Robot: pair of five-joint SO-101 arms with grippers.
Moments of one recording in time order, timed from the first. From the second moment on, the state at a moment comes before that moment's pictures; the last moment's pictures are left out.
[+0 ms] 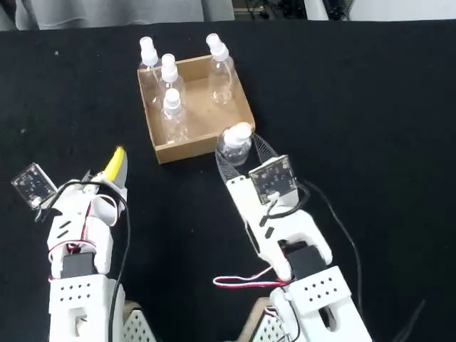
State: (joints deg) left arm -12.9 -80.9 92.9 19.9 30.9; right arm -20.1 -75.4 85.3 12.7 7.9
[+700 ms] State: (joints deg) left arm -14.0 -80.9 96.5 8.0 30.5; right arm -20.1 -75.4 59.6 32.0 7.9
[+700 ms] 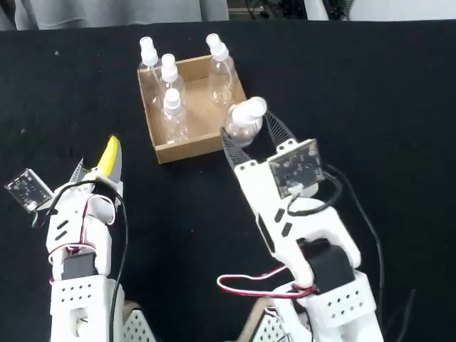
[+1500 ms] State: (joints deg) left arm -14.0 -80.9 96.5 8.0 30.5; right arm -20.0 -46.6 38.9 30.7 7.9
